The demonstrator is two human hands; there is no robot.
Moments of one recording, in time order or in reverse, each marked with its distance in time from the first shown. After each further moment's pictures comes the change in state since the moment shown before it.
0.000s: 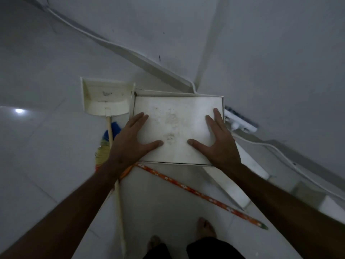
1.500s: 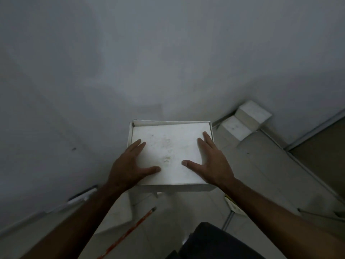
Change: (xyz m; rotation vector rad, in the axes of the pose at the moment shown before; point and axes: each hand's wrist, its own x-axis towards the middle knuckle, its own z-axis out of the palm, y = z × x) left_hand -0.328 0.715 -0.078 0.164 -0.597 0.943; right_hand -0.581 -0.003 -0.612 0.025 0.666 0.831
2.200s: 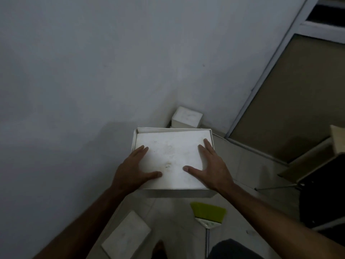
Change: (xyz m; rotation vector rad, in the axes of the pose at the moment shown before) left_hand 0.303 0.277 0.146 0.027 -0.313 0.421; right_hand 0.118 0.246 -0.176 0.069 0.264 0.460
